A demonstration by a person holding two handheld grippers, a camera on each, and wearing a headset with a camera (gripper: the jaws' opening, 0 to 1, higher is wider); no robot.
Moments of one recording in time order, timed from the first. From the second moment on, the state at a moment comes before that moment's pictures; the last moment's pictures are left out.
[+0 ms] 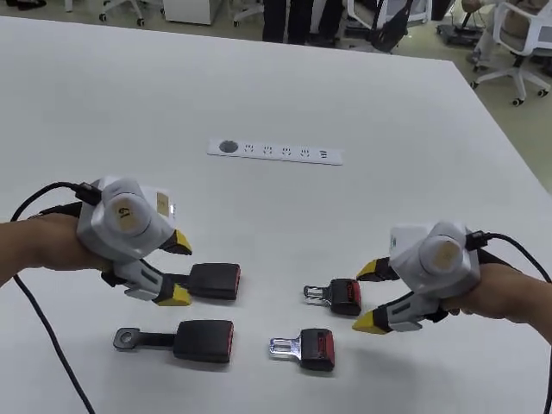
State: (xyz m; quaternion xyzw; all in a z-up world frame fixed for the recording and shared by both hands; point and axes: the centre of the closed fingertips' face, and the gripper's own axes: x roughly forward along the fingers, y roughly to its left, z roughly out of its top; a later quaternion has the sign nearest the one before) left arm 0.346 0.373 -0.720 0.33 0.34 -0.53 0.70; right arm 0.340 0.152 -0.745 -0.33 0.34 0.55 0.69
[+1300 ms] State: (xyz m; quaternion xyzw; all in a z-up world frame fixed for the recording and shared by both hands) left arm 0.368 0.370 -0.779 0.36 0.40 -0.56 0.63; right arm 0.360 0.153 -0.783 -0.34 0.37 0.57 0.65
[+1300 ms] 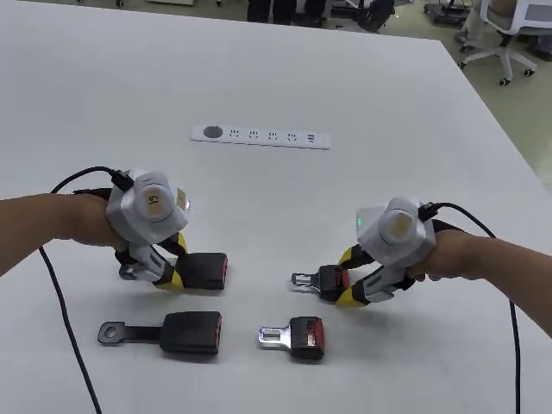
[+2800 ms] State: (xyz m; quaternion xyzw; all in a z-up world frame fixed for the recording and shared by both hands) left arm 0.369 0.371 -0.782 0.36 0.42 -0.55 0.62; right arm 0.367 0.182 -0.778 -0.34 0.36 0.57 0.65
